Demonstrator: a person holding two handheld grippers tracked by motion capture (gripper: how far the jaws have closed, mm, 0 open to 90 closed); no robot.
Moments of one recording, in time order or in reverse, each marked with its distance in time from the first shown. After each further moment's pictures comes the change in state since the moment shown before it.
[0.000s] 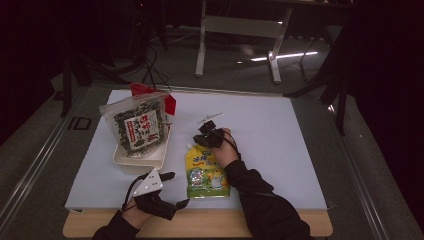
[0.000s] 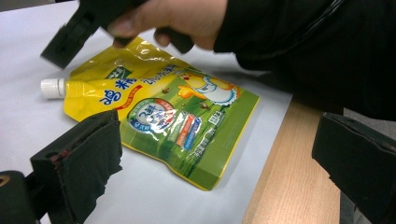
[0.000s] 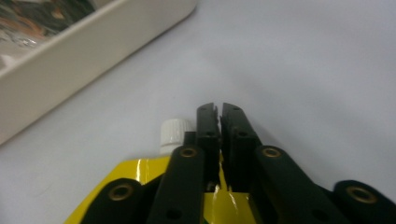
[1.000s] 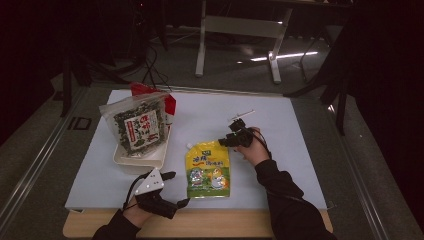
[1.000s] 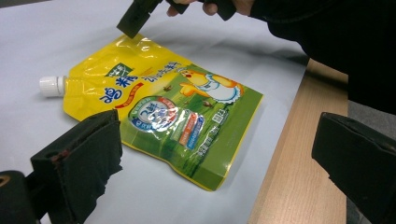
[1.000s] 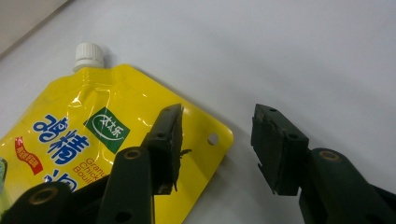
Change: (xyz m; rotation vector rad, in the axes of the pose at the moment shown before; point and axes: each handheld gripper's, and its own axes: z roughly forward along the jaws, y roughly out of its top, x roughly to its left) left arm 0.003 -0.001 0.004 0.009 -0.001 0.003; right arm -0.064 -0.034 -0.056 0.091 -0.031 0.110
